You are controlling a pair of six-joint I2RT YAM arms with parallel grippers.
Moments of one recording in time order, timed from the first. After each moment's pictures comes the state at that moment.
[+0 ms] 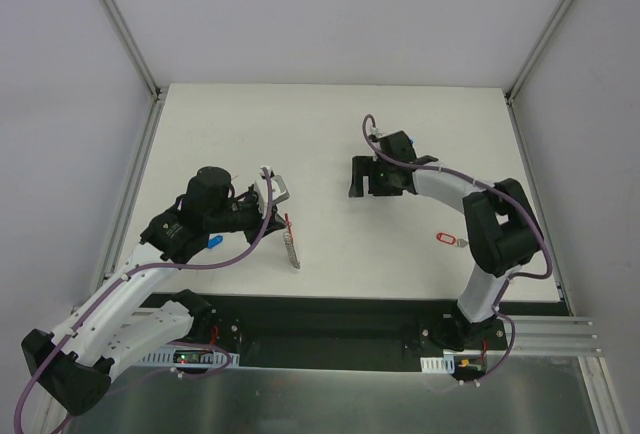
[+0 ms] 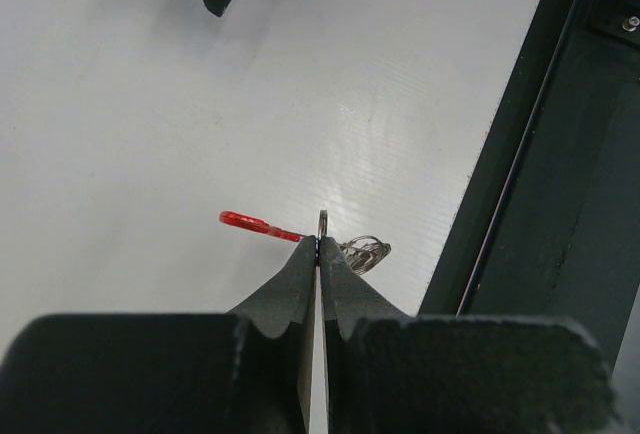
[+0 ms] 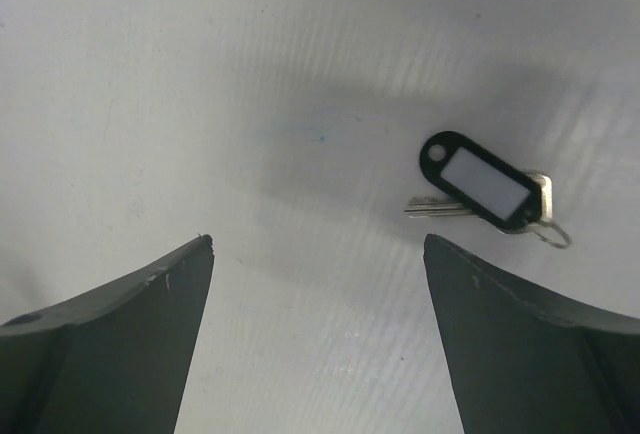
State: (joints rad) left arm -0.56 0.83 0.81 -0.55 0.55 0.26; right arm 0.47 1.80 1.10 -0.26 -0.19 0.37
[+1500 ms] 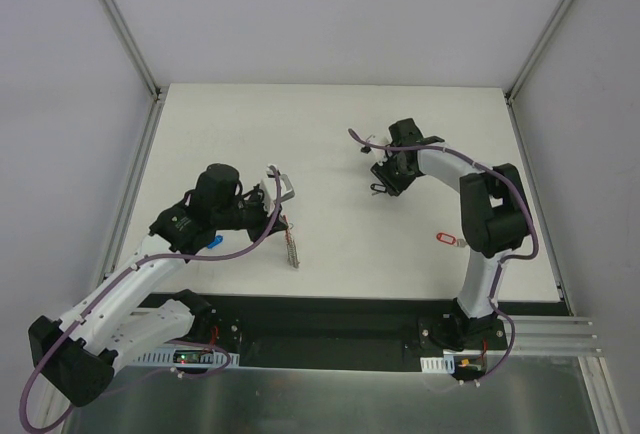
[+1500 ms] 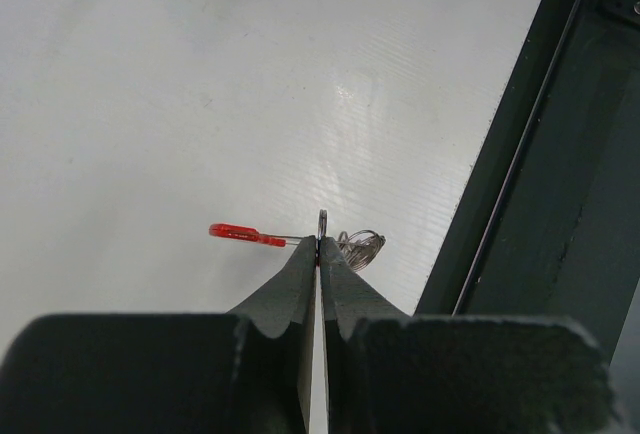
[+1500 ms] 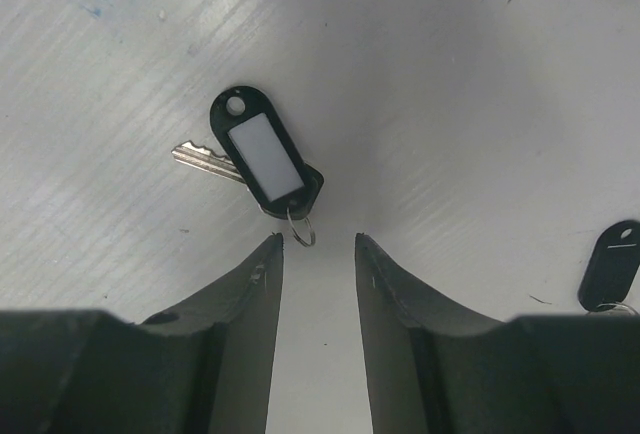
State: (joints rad) left arm -0.56 0.89 0.81 -0.55 0.55 0.26; right arm 0.35 1.91 1.30 -0.57 -0.12 -0.52
